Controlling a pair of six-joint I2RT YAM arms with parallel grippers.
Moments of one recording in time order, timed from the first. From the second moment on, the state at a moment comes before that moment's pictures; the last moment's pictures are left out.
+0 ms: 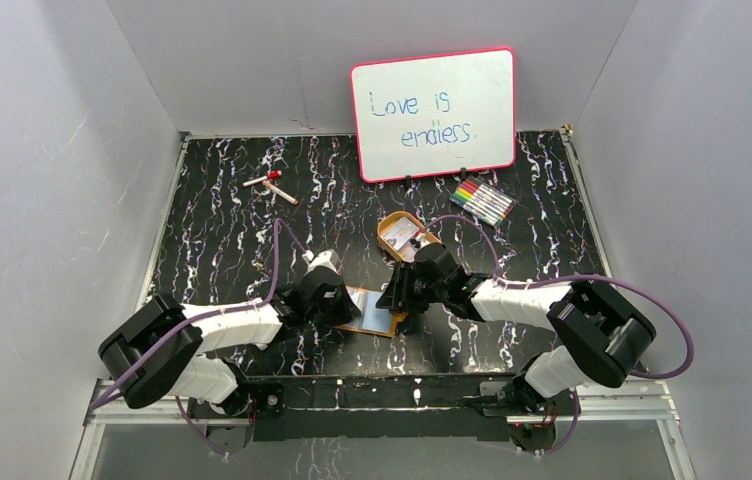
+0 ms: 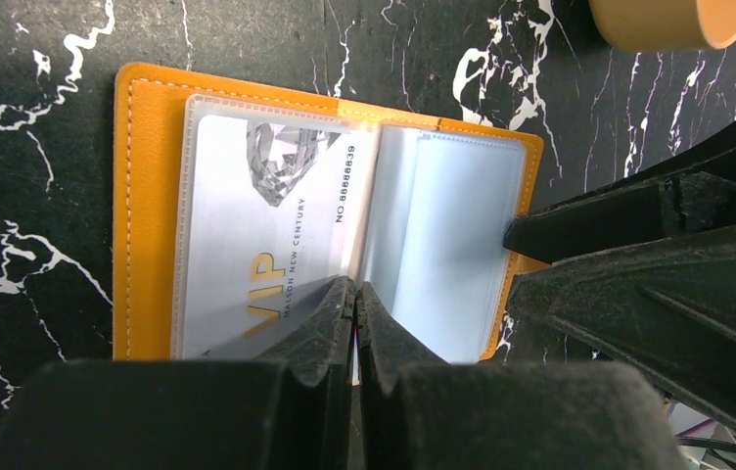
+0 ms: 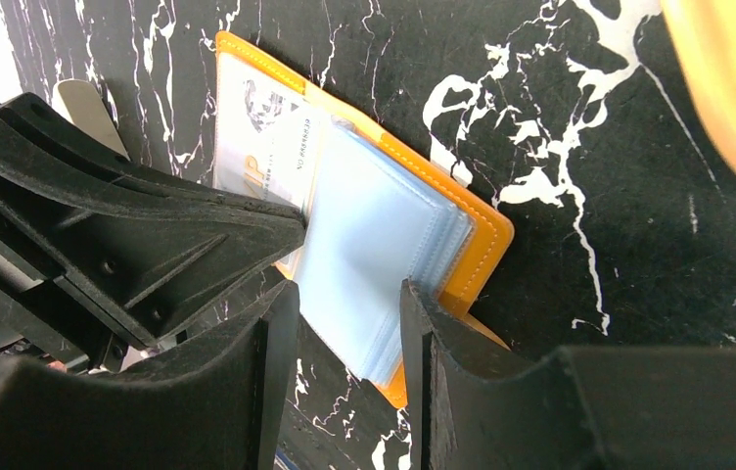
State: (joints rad) left arm -0.86 1.35 0.44 0.12 -0.06 -0.94; right arm 0.82 1.45 0.57 0.14 -0.24 0.90
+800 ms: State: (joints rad) left arm -0.86 1.33 0.43 0.11 -0.06 -0.95; right arm 0.82 1.52 0.59 0.20 -0.31 0.91
